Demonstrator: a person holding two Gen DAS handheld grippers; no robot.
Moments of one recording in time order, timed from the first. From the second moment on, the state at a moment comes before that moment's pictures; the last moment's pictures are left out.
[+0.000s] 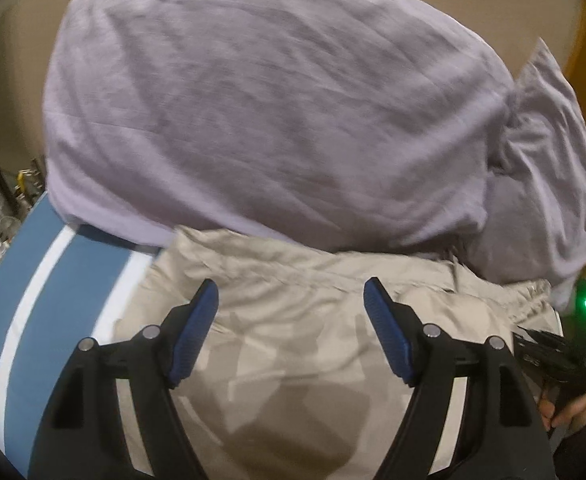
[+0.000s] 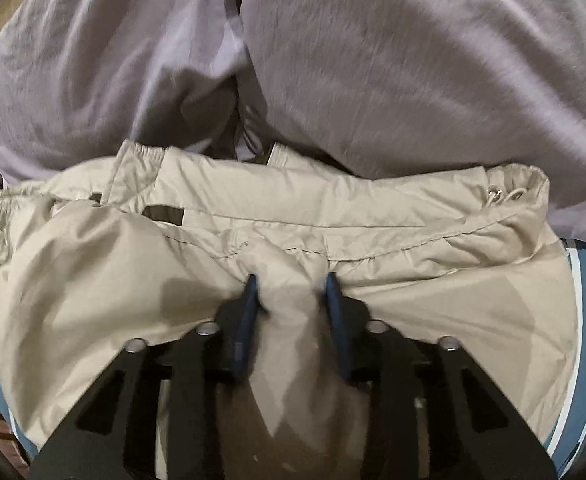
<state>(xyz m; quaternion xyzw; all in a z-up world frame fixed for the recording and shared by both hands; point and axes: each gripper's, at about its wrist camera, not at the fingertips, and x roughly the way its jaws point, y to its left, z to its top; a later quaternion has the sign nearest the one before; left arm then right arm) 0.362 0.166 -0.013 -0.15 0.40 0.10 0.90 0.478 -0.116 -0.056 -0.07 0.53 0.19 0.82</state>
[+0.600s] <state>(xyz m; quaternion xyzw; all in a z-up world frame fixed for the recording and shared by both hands) 0.372 0.108 -0.027 -0.10 0.40 0.03 0.91 0.503 -0.110 -0.015 -0.08 0.45 0.15 0.88</state>
